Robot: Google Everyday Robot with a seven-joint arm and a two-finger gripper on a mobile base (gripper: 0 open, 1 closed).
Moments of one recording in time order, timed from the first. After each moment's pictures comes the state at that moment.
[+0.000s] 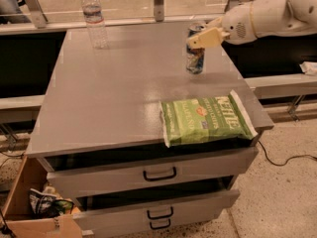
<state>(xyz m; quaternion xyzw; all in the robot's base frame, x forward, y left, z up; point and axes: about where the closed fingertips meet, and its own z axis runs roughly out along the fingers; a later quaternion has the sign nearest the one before) 0.690 -0.115 0.953 -0.45 0.73 0.26 0.45</state>
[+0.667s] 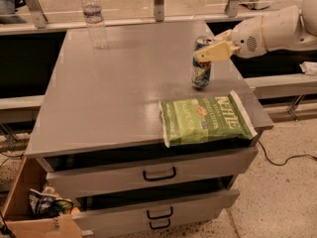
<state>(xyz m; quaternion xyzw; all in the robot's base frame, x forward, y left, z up) 0.654 -0.137 0.933 -0.44 0.73 0.28 0.44</state>
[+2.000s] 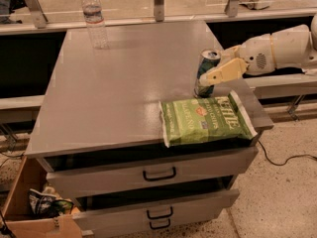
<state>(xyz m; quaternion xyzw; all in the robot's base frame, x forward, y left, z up) 0.613 -0.147 0.907 -0.44 0.74 0.32 0.41</state>
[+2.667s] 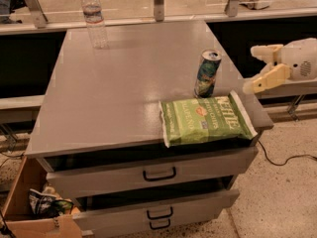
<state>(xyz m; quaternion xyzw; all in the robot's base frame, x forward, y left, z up) 0.596 -0.233 0.913 -0.44 0.71 0.30 0.46</state>
